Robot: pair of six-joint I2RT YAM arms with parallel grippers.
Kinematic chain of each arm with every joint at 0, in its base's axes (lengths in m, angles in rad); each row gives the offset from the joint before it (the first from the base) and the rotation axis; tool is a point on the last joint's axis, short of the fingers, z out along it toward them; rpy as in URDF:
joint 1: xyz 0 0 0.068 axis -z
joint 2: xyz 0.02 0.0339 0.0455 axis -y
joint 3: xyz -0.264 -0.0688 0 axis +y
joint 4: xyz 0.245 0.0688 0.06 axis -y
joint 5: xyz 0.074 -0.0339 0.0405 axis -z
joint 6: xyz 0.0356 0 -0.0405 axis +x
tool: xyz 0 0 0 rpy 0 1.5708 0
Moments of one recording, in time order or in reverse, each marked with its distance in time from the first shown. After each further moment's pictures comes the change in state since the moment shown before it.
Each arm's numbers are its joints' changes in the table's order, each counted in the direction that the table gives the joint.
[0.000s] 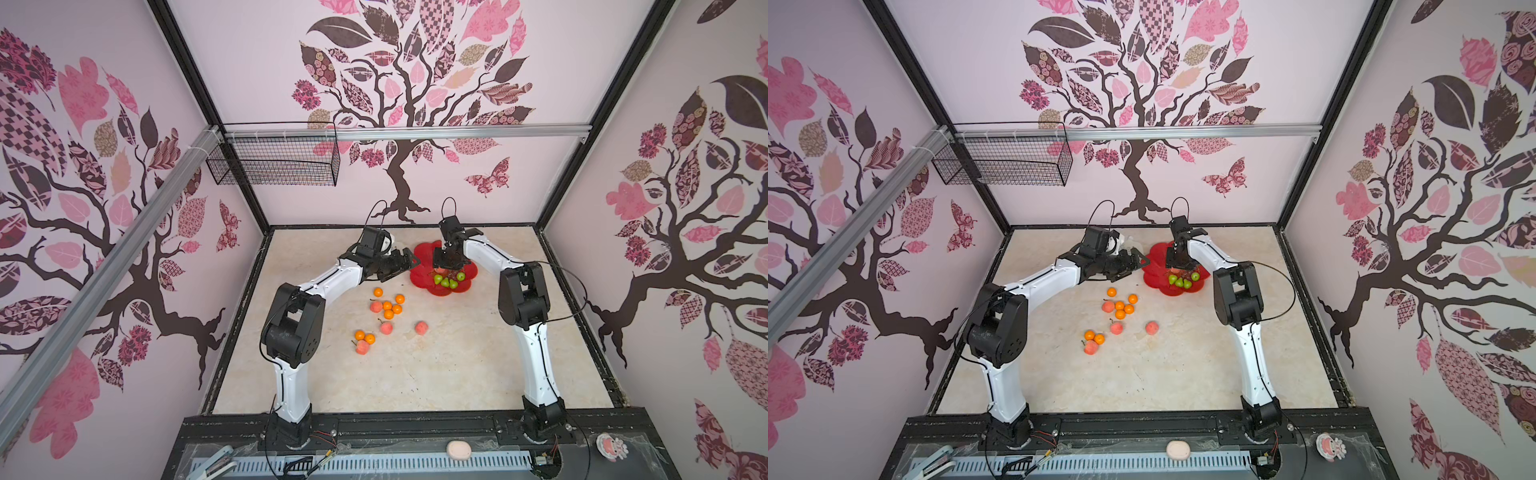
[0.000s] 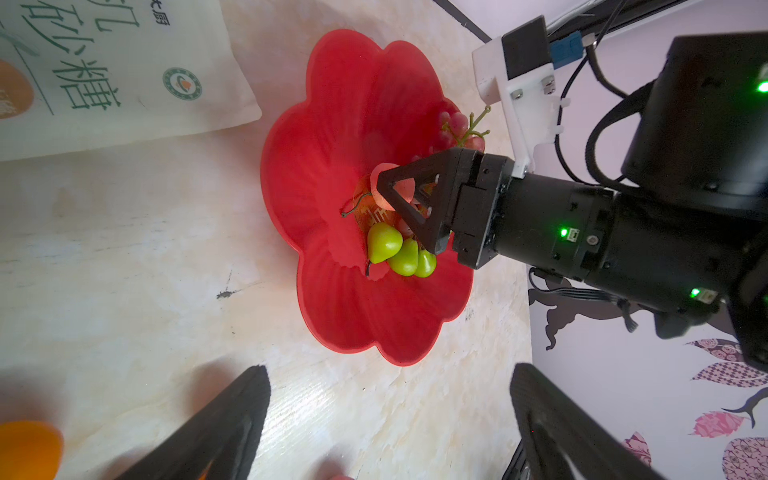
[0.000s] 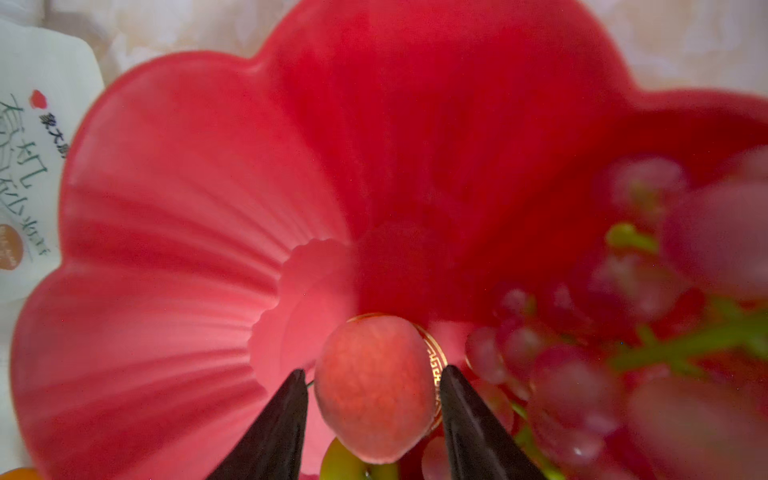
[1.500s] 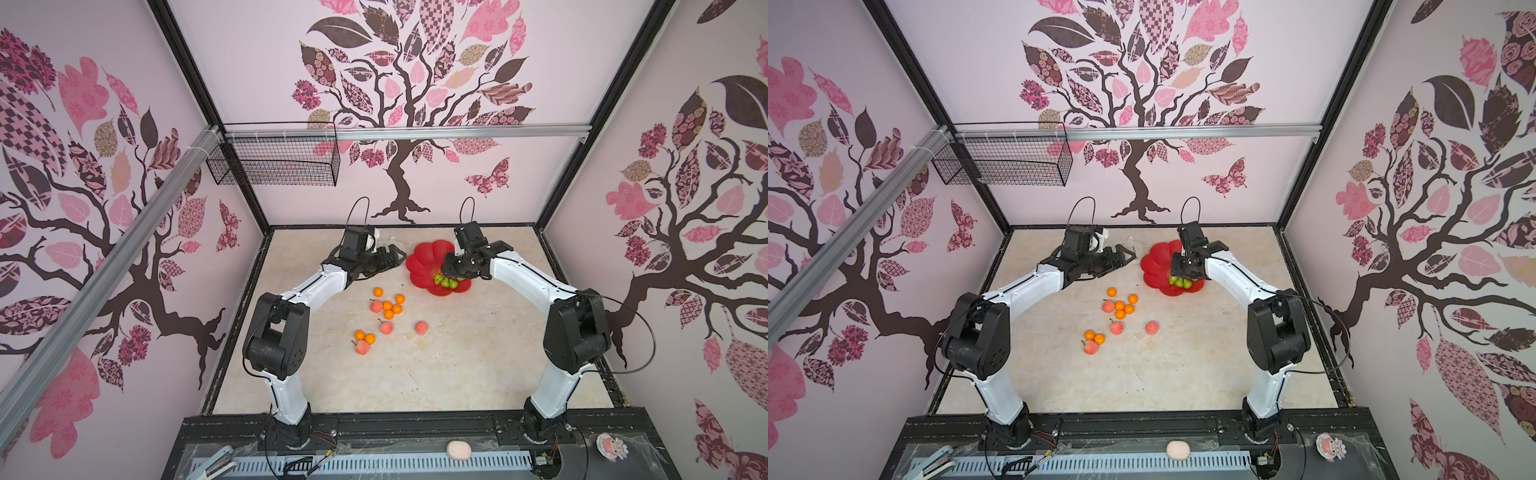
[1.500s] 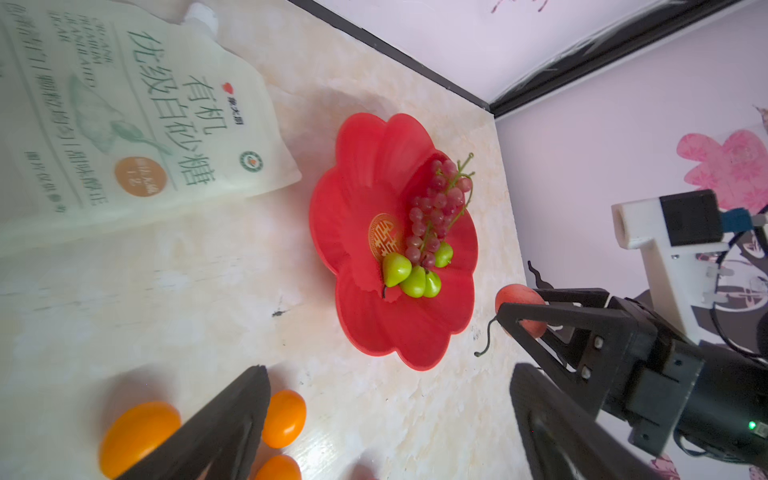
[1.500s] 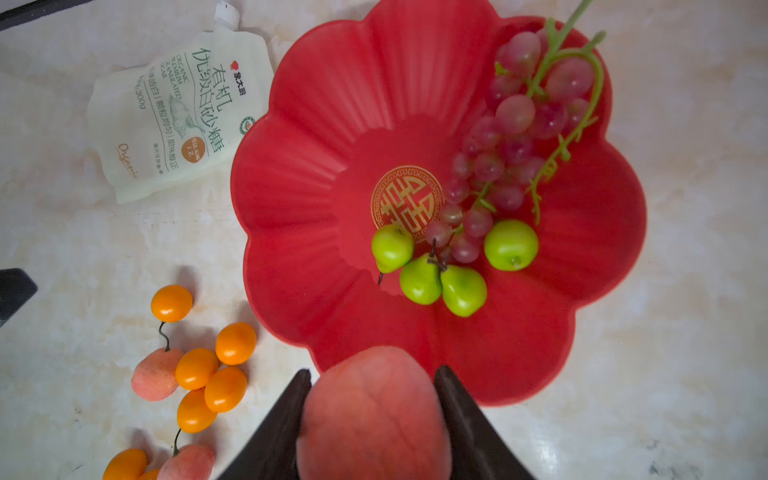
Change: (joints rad) left arm -0.092 0.126 0.135 0.116 -0.008 0.058; right arm -0.055 0.500 0.489 0.143 -0.008 0.052
